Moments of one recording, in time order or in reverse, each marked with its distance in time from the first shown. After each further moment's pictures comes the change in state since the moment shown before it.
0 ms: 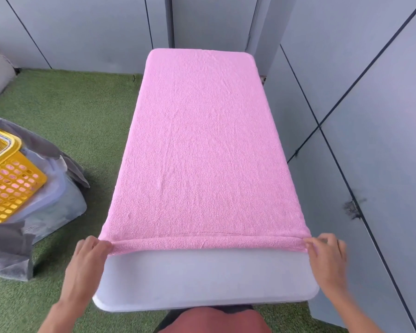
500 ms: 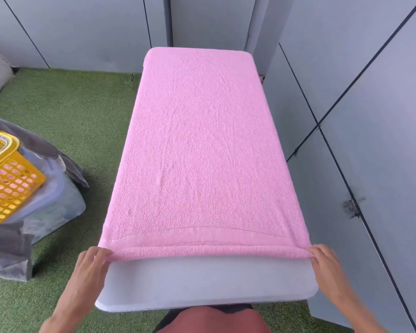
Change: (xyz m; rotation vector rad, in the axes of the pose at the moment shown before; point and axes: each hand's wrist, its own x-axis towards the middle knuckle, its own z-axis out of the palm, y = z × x) left_hand -0.022 -0.011 0.014 -0.071 -0.083 0.075; right_hand -0.014 0.028 0.005 0.035 -0.251 -0.124
